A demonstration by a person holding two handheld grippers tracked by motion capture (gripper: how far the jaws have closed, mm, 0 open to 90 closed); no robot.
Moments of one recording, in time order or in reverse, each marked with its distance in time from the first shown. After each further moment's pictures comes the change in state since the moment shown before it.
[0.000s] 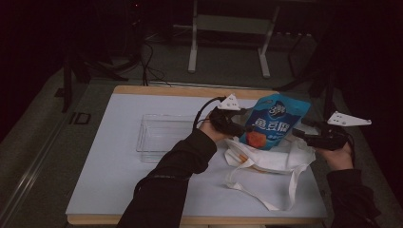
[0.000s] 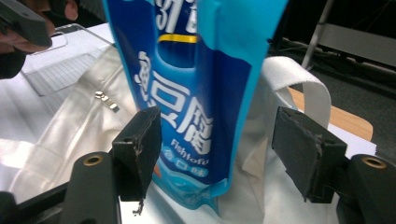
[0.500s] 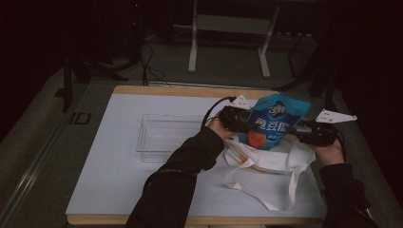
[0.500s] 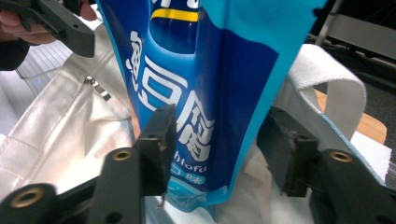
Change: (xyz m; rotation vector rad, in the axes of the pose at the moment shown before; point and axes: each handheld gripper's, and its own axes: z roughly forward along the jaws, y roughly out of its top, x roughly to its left) left arm 0.008 0.004 0.034 0.074 -0.016 -0.008; right arm -0.002 0.000 0.025 0.054 0.026 -0.047
